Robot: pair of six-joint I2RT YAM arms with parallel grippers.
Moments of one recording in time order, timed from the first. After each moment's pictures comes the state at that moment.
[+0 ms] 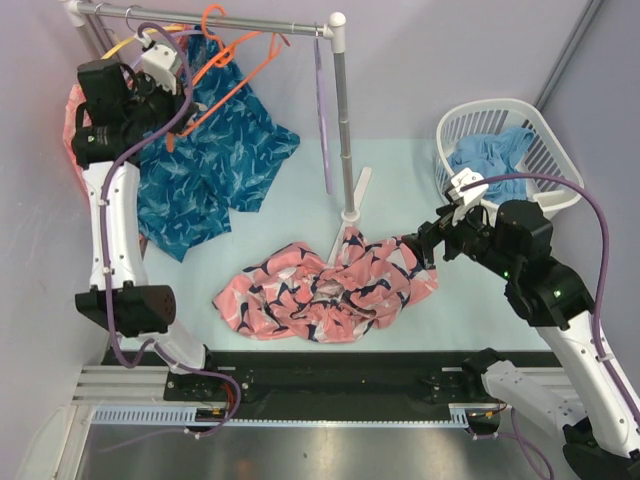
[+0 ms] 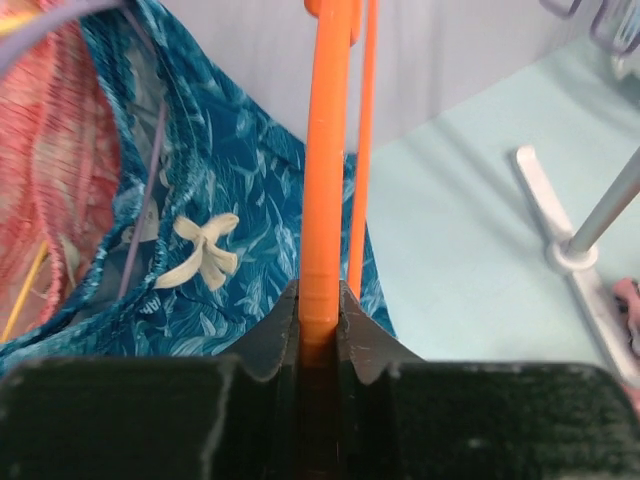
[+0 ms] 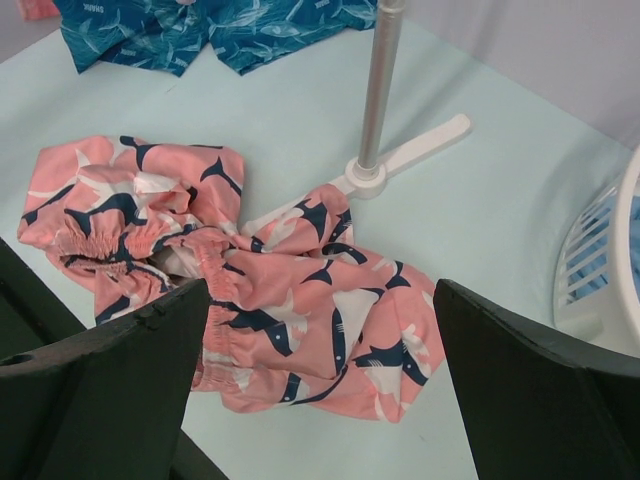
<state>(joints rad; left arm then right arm) 0.13 1.67 2.12 -0.78 0.56 0.36 0.48 0.81 1.19 -0.65 -0.20 -0.10</state>
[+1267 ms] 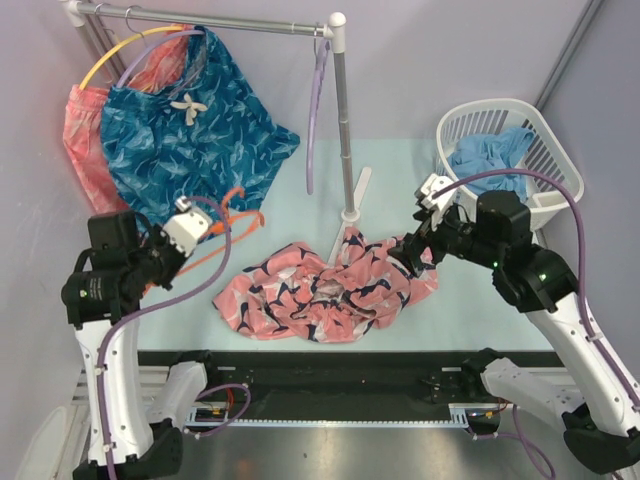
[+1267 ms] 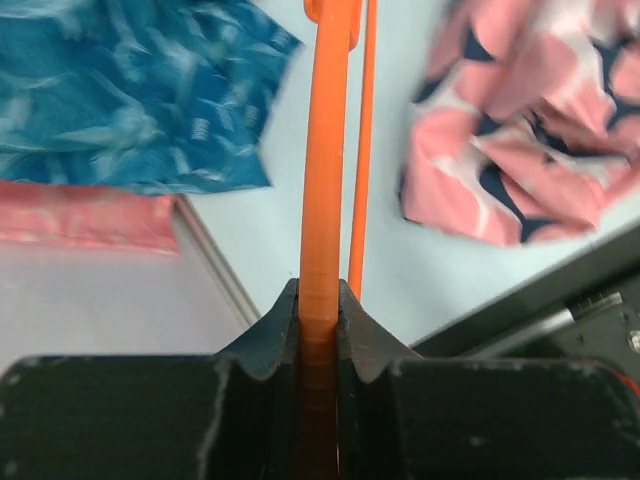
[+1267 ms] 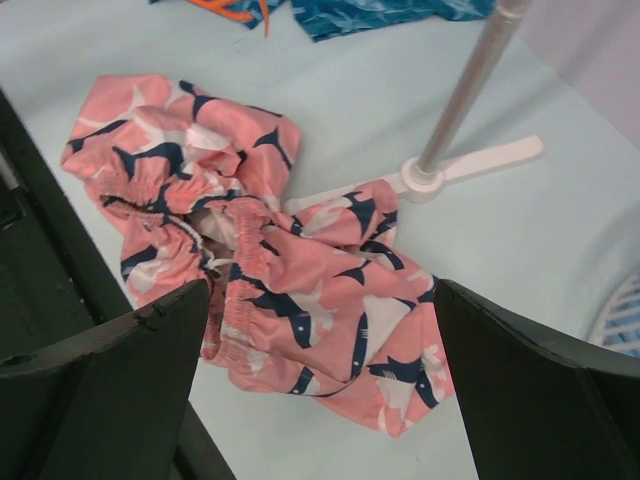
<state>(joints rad) 0.13 0.86 1.38 -1.29 0.27 0.78 0.52 0.89 1.23 -0.69 -0.34 -0.23</state>
